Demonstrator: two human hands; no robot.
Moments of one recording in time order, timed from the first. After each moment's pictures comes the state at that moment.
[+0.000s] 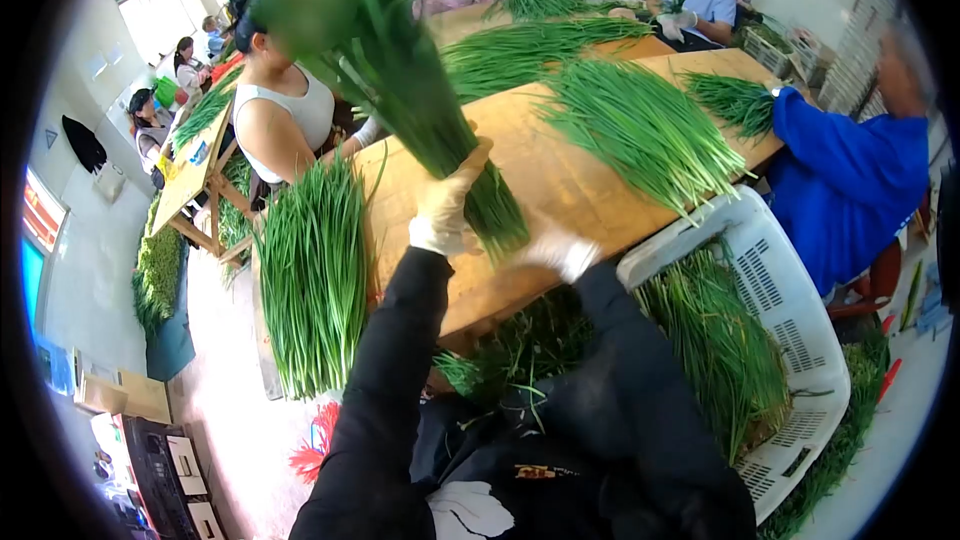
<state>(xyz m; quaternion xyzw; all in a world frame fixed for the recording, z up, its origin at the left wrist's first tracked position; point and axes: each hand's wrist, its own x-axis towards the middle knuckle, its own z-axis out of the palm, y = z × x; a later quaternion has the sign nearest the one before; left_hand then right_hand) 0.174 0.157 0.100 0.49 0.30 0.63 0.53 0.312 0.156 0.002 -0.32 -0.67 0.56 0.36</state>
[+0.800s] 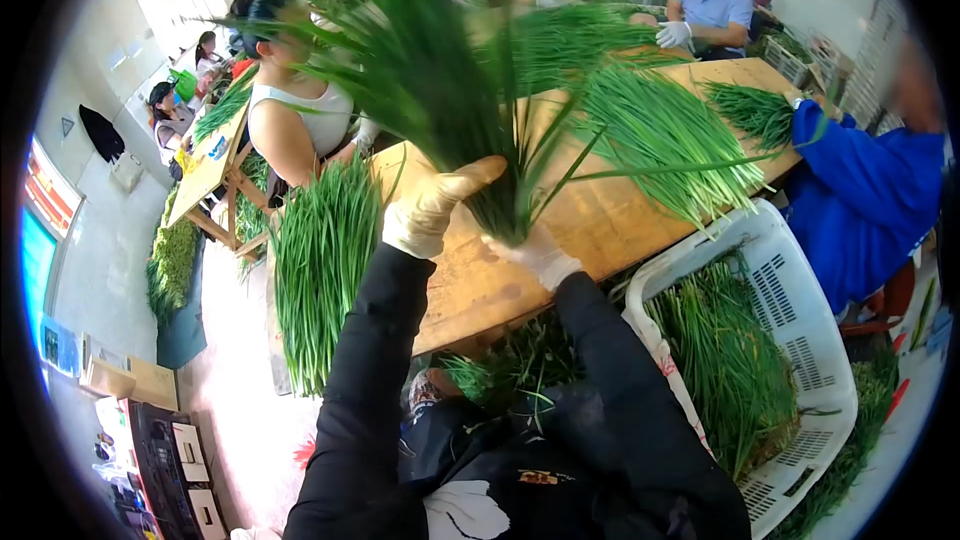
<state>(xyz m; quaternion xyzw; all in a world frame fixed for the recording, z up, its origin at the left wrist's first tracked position) 0.140 0.145 0.143 0.63 0.22 0.51 0.53 0.279 0.173 -0.035 -0.38 -0.77 0.27 0.43</state>
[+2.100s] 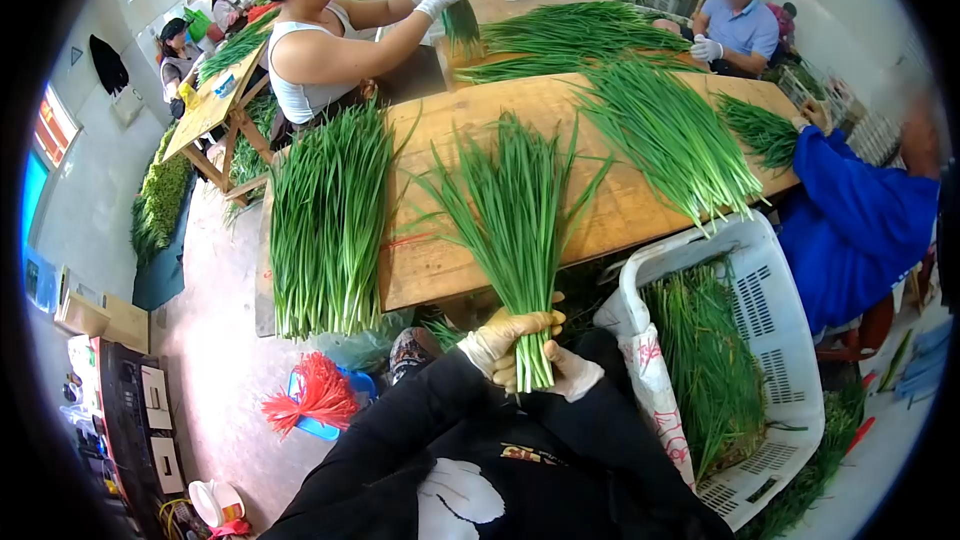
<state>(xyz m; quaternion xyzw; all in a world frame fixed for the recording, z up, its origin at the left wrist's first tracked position) 0.167 0.006 -0.025 0.23 0.25 0.30 0.89 0.308 -0.036 -0.087 -0.08 -0.20 0.94 0.28</state>
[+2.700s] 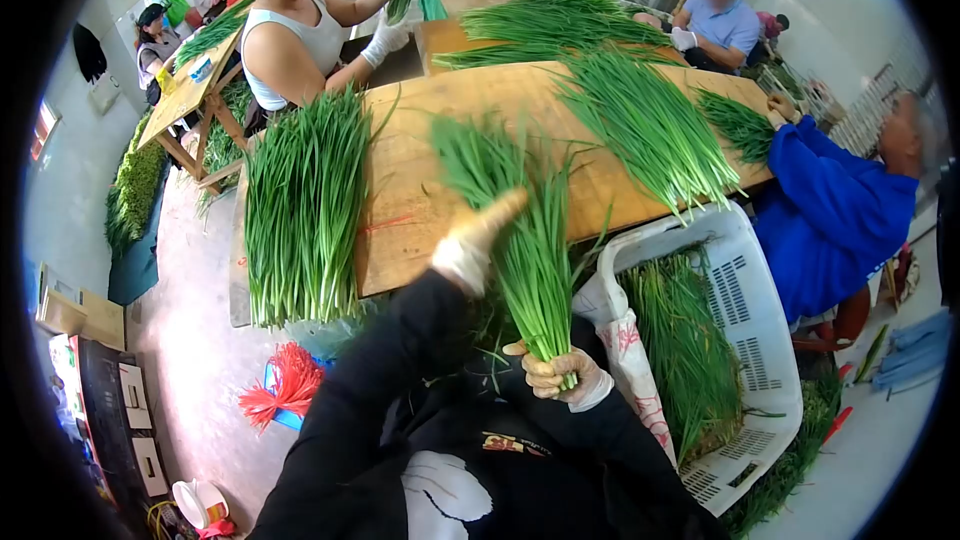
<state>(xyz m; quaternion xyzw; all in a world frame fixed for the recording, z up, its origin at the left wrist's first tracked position) 0.169 0.069 0.048 0.31 0.32 0.46 0.77 0.334 -0.063 -0.022 -0.08 -0.13 0.94 0.29</state>
